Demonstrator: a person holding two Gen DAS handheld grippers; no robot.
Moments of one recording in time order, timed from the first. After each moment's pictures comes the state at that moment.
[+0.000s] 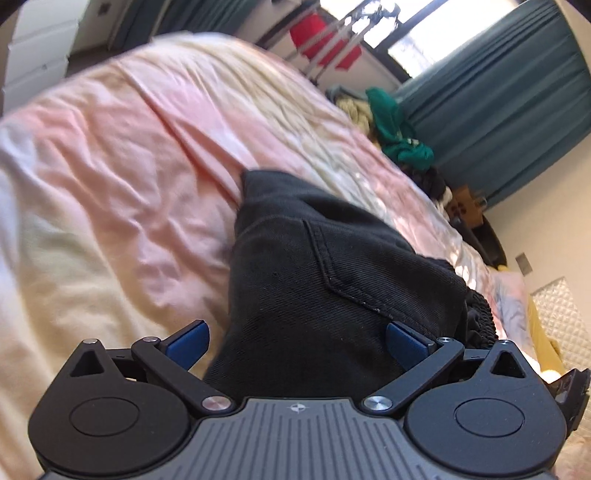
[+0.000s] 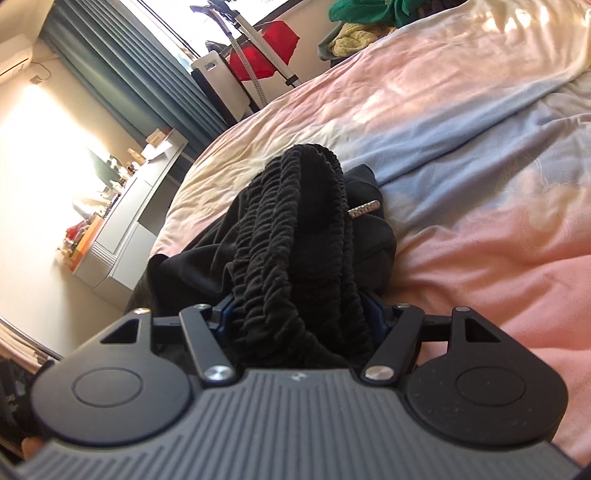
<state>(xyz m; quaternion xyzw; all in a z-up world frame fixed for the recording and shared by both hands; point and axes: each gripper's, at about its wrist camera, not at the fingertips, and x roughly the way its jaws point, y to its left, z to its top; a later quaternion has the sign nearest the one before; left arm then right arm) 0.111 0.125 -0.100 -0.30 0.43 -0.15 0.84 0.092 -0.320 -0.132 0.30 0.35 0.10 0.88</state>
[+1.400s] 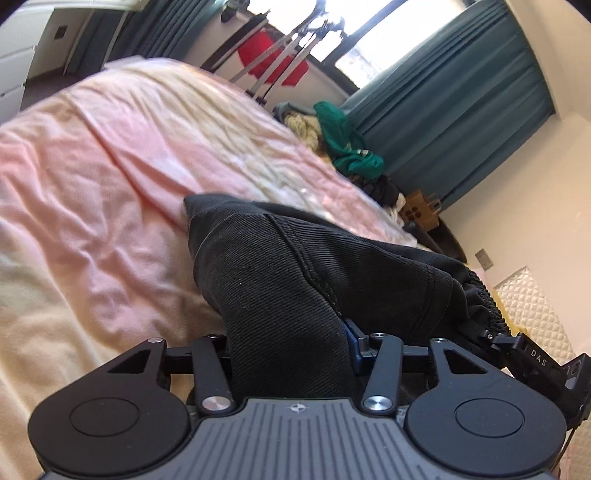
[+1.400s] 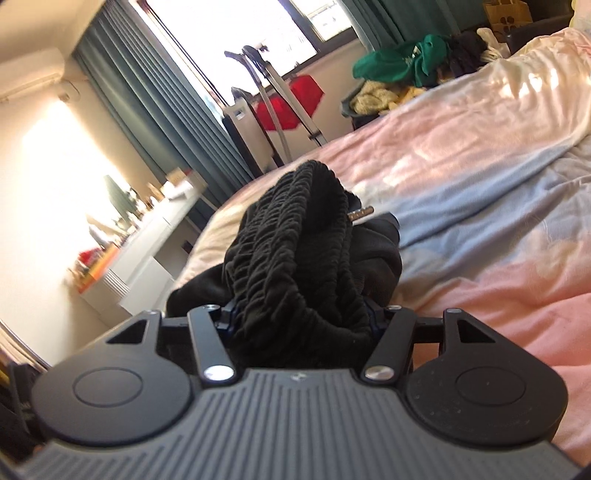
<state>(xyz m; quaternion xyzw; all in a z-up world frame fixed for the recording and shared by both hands) 0.076 0.110 -0.064 -0.28 0.35 -0.19 0.87 0.059 -0.301 -0.078 0.29 0.24 0.11 0.92</state>
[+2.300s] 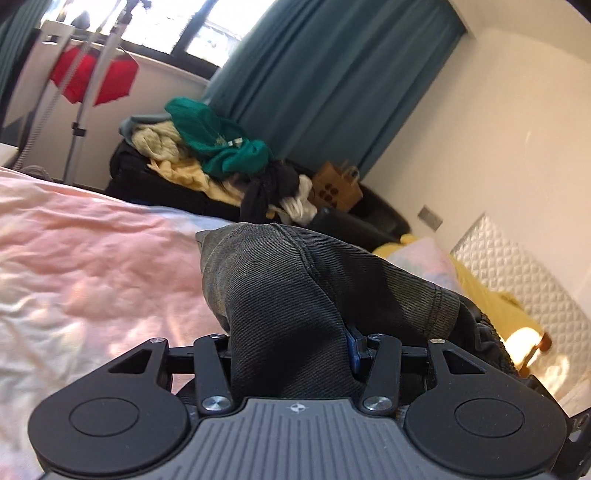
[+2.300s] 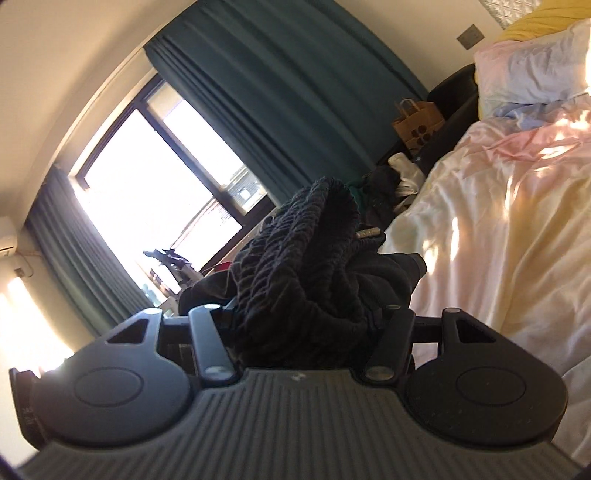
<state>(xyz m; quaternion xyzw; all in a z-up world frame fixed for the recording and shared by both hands) 0.348 -0.283 -0.027 -0.14 0.32 -0.33 0.88 0.159 -0.587 -0.105 0.38 0.05 -0.07 0.92</state>
